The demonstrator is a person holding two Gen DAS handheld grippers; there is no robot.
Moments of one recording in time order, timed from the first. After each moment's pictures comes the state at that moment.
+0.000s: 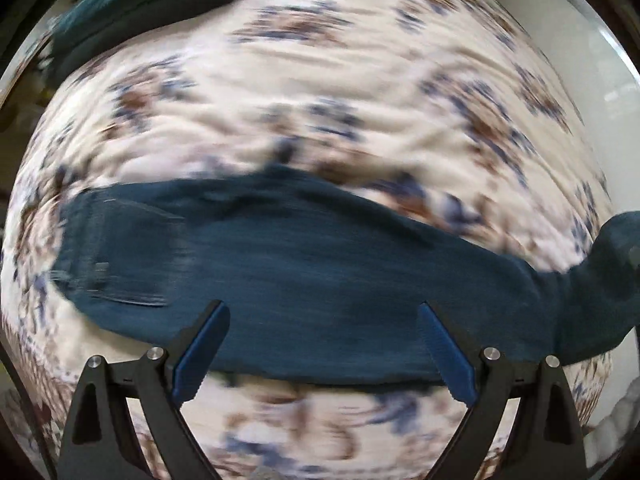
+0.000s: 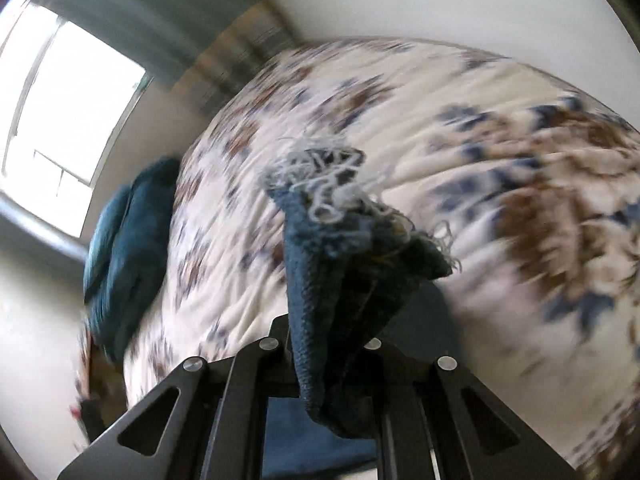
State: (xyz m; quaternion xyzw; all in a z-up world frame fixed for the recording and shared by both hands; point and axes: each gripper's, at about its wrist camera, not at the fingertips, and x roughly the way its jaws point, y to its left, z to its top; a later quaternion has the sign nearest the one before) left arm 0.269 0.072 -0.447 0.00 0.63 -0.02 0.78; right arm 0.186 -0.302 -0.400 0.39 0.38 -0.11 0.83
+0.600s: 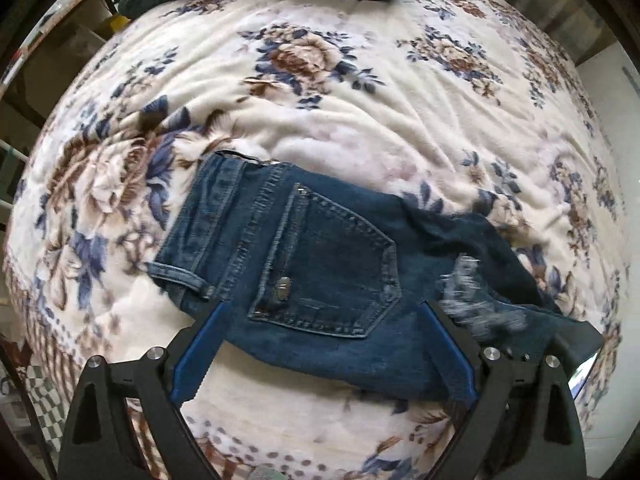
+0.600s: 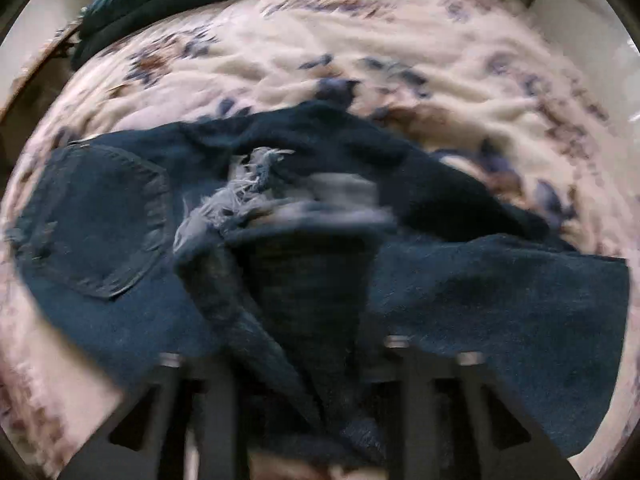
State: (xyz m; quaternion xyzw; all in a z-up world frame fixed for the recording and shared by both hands) left arm 0.277 0.255 -0.453 -0.09 0.63 0.05 0.77; right arm 0.246 0.075 -0.547 0.03 0.59 0.05 0.80
